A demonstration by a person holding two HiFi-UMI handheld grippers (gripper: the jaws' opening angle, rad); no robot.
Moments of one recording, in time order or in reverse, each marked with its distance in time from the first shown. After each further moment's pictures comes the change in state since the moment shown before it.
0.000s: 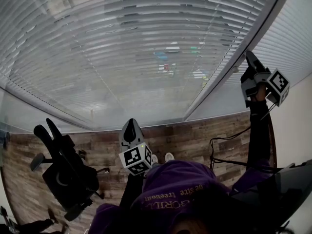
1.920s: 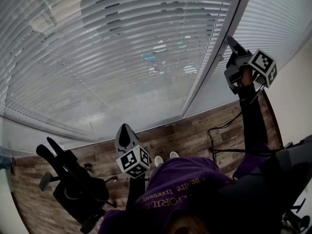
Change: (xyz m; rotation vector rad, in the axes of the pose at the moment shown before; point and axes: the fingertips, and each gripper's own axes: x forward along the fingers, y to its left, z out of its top) left arm -0.004 0.009 0.006 -0.003 -0.007 -0.001; right arm -0.006 0.011 -0.002 -0.083 -0.038 -0.041
